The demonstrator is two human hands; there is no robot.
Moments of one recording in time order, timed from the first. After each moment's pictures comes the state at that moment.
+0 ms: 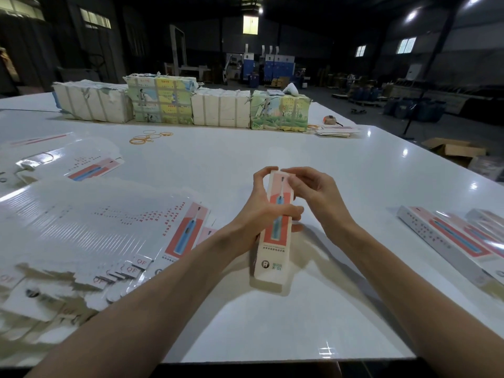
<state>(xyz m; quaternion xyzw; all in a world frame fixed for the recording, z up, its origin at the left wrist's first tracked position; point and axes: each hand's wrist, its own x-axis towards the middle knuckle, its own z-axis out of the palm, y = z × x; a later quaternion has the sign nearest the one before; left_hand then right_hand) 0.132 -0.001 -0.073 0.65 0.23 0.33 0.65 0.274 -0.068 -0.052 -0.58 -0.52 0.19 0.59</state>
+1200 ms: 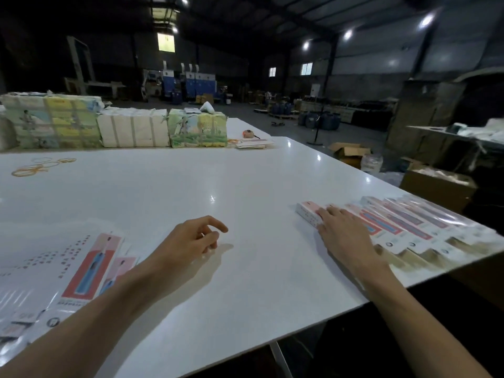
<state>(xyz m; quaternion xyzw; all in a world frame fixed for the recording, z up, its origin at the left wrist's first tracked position) 0.130 -0.012 -0.090 0.84 0.21 0.25 0.43 0.403 -0.236 -0.082 -0.88 -0.41 -0.23 0.04</state>
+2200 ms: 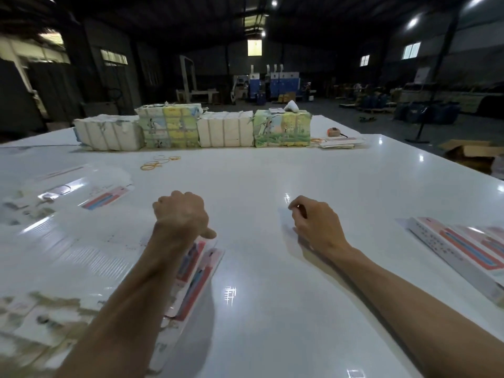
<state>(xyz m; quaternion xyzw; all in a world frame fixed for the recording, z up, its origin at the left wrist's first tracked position) 0.042 0.023 0.006 0.77 0.64 -0.03 -0.04 0.296 -0.054 -0.083 -0.73 -0.57 -0.02 0.37</state>
